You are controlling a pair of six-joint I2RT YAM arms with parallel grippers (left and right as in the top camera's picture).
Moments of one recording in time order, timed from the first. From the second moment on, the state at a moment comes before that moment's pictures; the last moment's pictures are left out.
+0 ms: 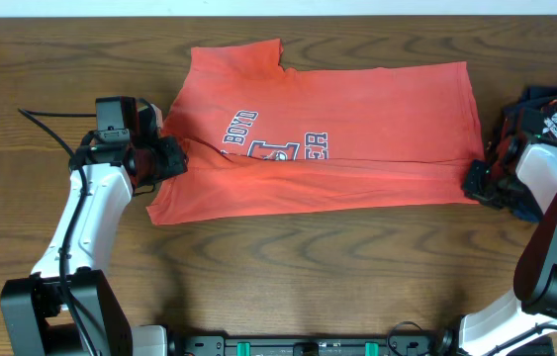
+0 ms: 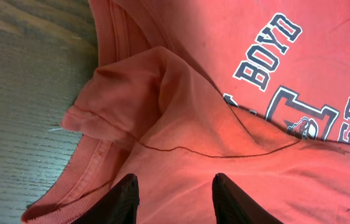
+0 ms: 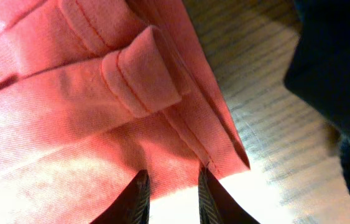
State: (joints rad) left arm 0.09 1.54 1.02 -0.62 0.27 -0.25; right arm -0.30 1.82 1.09 -0.77 0.02 0.19
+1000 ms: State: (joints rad) left arm 0.09 1.54 1.02 -0.62 0.27 -0.25; right arm -0.30 1.88 1.18 -0.68 0.00 0.19
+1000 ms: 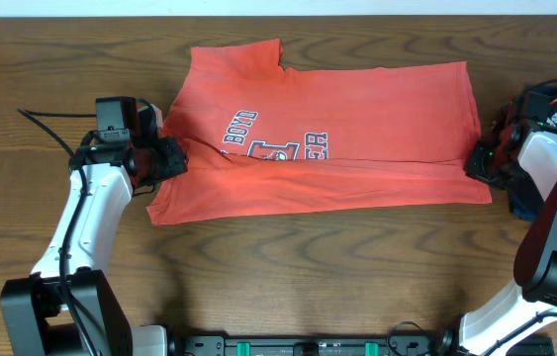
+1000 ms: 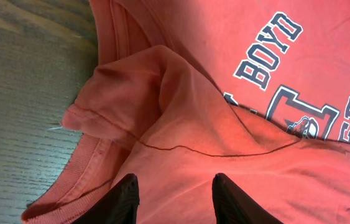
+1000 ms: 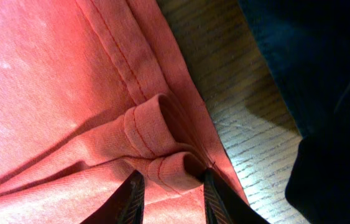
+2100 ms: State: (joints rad) left arm 0.09 1.54 1.02 -0.63 0.27 -0.25; right arm -0.30 1.88 1.25 -0.53 -0.10 0.24
